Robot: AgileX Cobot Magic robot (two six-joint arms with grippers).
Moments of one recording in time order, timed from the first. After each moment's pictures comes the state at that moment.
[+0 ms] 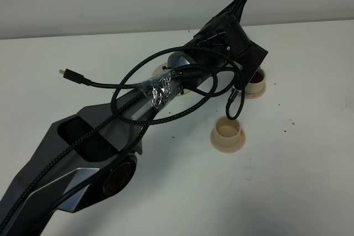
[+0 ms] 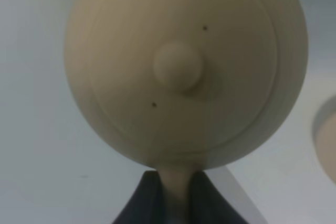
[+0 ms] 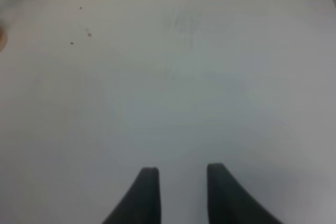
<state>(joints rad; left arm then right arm) -0.74 2.62 -2.45 0.76 0.82 1.15 0.08 0.06 -0.49 0.00 1.09 -0.18</state>
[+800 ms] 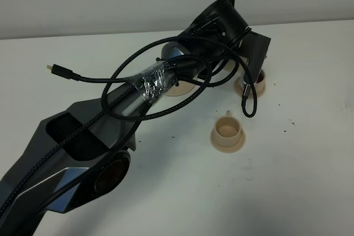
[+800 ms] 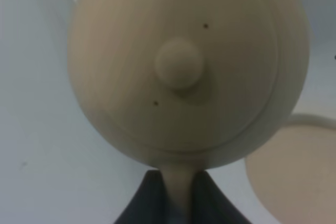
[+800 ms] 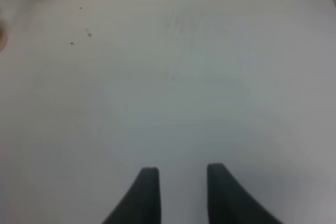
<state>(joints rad) -0.74 2.55 -2.45 0.59 0.94 1.04 0.08 0.06 -0.49 0.00 1.09 -0.18</state>
